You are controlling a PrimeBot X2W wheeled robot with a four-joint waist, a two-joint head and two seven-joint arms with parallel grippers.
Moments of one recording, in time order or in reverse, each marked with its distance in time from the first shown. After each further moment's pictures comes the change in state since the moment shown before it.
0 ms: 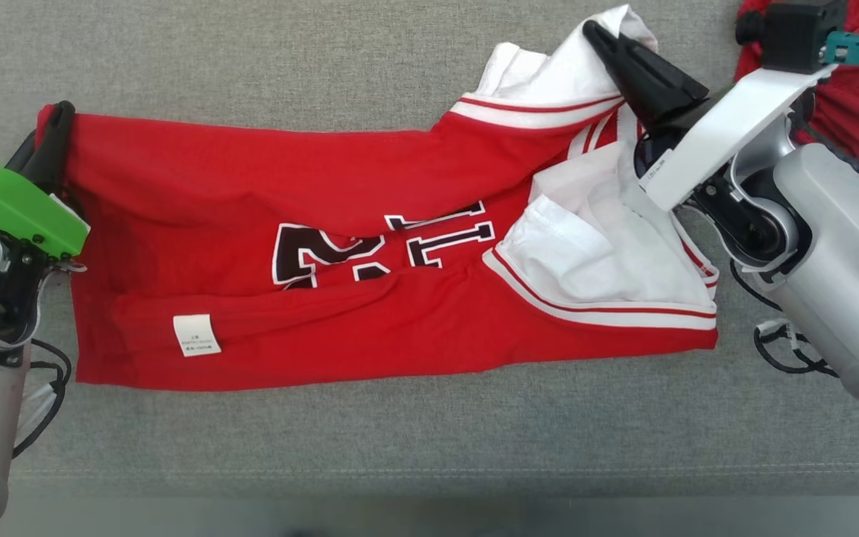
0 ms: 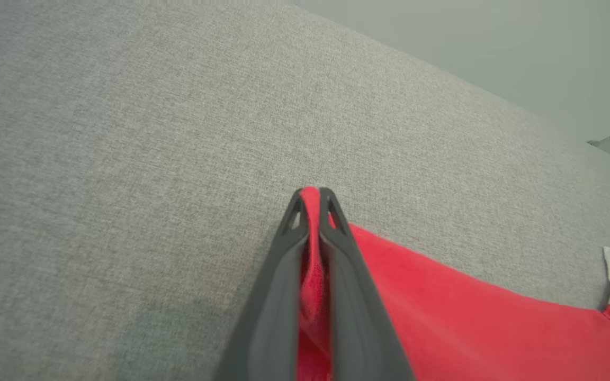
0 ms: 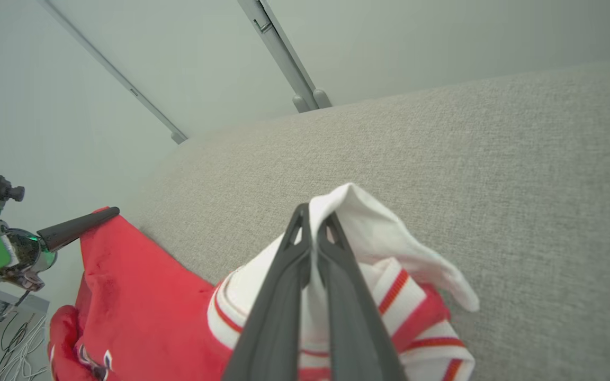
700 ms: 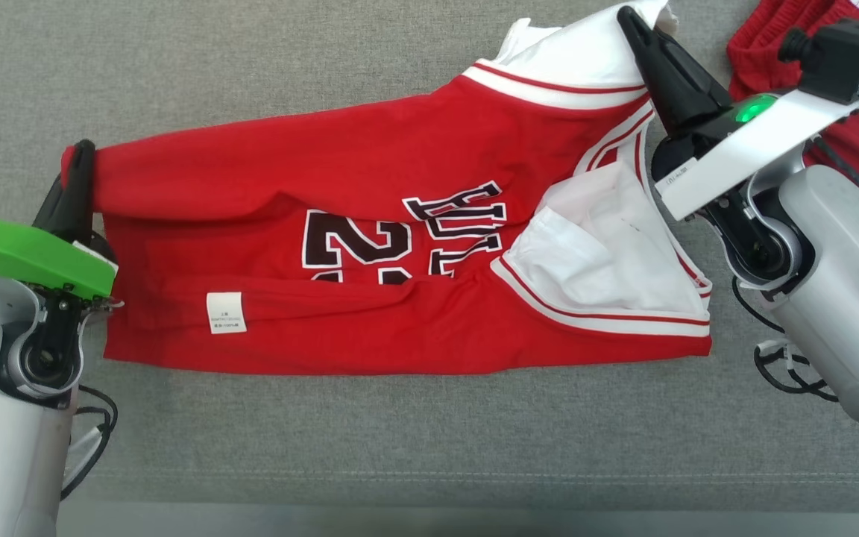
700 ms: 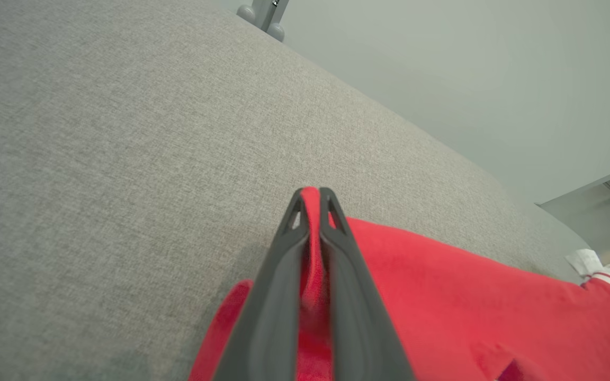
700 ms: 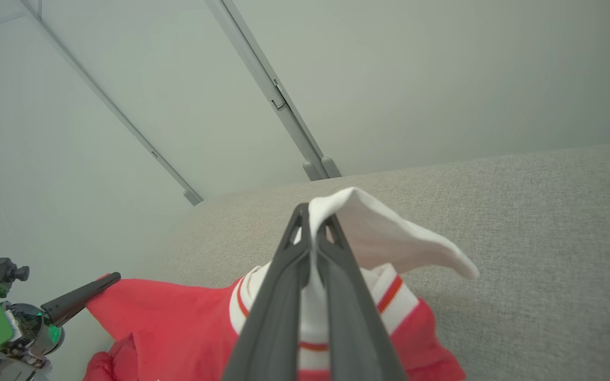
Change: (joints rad) left arm 0.098 -0.086 0.052 0.032 -0.055 -0.059 -0.160; right arm 0.065 0.013 -0.064 -0.001 -0.010 0.013 -0.154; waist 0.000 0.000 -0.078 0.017
